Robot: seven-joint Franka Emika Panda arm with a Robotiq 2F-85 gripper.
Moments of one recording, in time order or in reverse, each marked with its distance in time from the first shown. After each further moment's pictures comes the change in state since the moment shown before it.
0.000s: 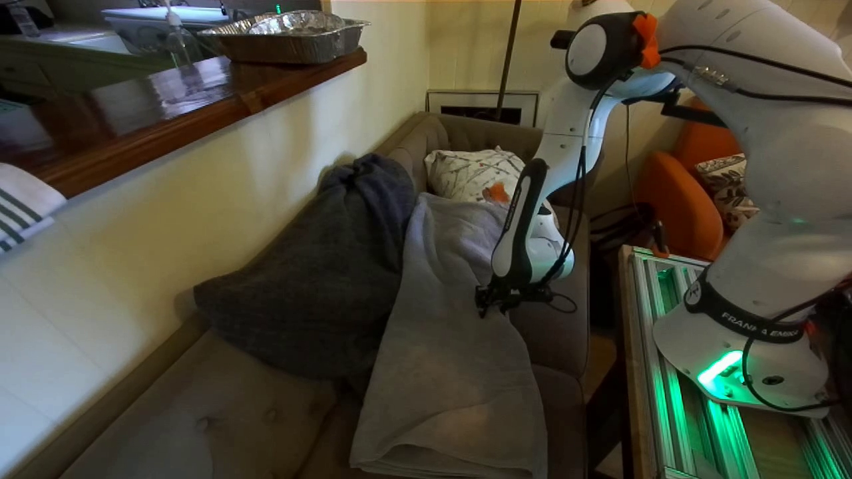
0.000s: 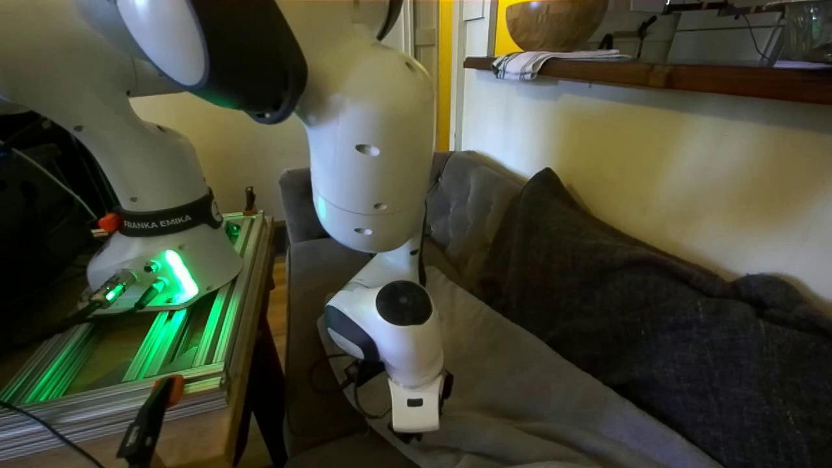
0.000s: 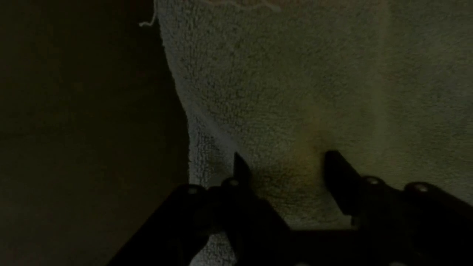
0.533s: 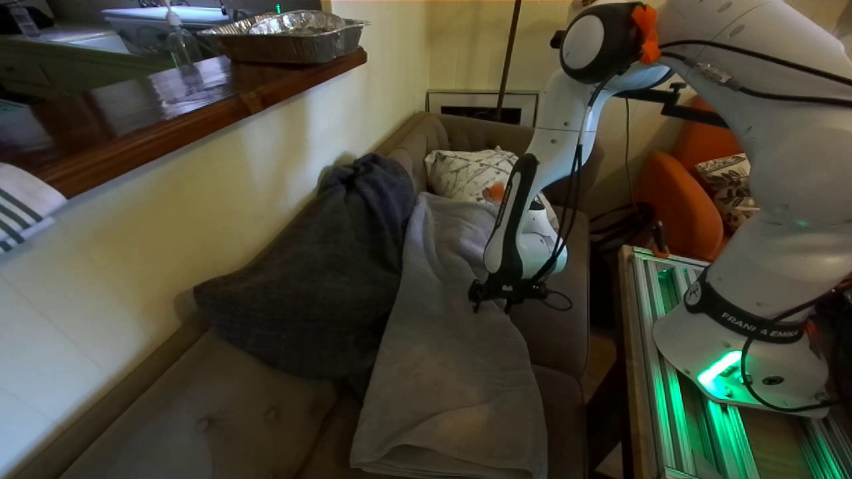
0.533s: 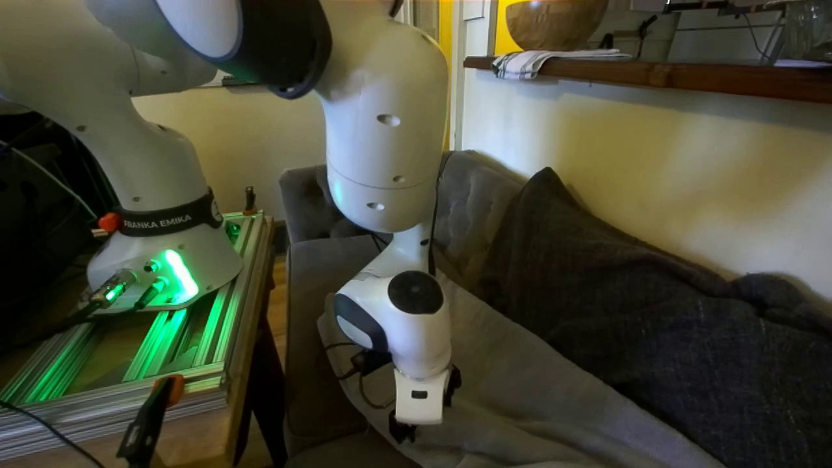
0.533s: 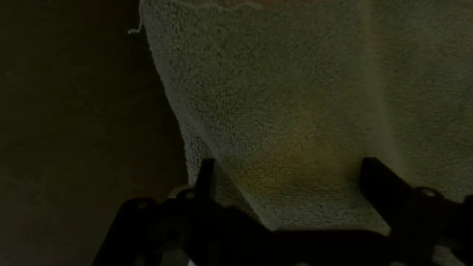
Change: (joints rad) arm 0.065 -0.039 -0.013 -0.002 0.096 -0.039 0.043
